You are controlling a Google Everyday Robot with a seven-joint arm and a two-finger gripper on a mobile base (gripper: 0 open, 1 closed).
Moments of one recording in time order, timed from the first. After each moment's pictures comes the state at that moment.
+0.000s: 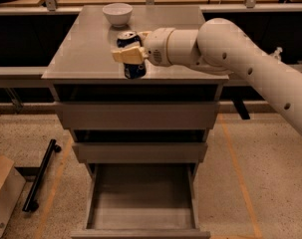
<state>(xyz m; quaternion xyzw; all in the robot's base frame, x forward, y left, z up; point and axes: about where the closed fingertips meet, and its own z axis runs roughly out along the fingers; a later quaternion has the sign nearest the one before) 0.680 0.059 0.940 -0.41 0.66 0.28 0.56</state>
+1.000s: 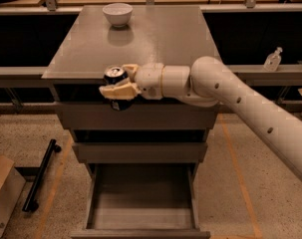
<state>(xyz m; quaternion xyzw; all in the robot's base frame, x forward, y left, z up) 0.616 0.101 0.873 -0.49 0.57 0.39 0.54</state>
